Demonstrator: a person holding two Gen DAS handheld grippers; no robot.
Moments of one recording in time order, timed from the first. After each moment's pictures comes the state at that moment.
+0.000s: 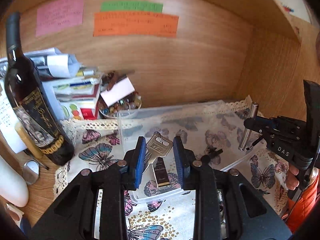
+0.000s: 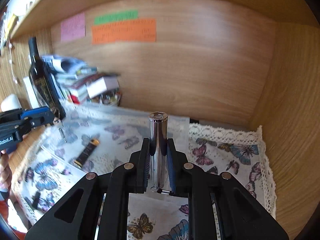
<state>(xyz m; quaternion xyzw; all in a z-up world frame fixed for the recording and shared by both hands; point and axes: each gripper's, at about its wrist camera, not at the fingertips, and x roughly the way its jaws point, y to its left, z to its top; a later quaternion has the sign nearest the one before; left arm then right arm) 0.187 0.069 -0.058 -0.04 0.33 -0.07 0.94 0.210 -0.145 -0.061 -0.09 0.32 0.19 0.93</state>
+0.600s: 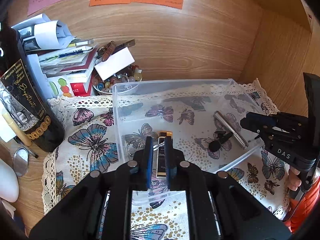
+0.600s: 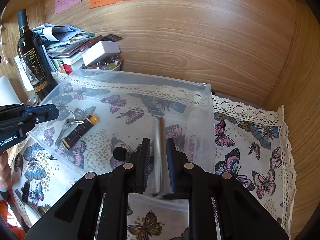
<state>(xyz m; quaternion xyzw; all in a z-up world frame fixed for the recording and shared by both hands) 0.201 0.067 -0.090 -0.04 0.38 -0.07 0.92 0.229 -0.127 -0.095 -0.10 0.38 0.20 0.90</state>
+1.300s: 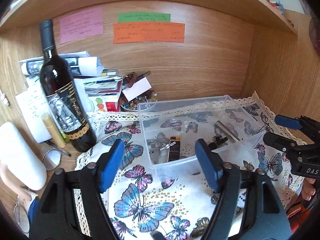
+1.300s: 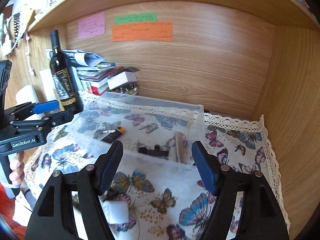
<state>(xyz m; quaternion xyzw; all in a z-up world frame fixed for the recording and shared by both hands) 0.121 0.071 -0.053 -0.01 0.30 -0.01 0.96 0.139 -0.141 -0.049 -0.08 0.30 0.21 0.93</state>
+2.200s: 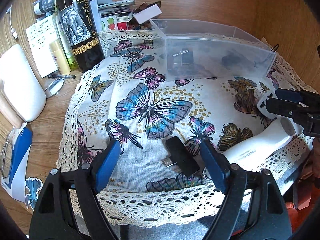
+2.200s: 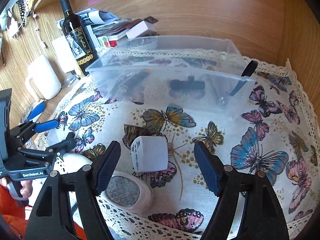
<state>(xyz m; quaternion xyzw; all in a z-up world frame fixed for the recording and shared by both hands) 0.053 0.077 -0.155 0.00 0.43 0.01 0.90 0.113 -0.128 -0.130 -0.04 0.42 0.26 0.87</state>
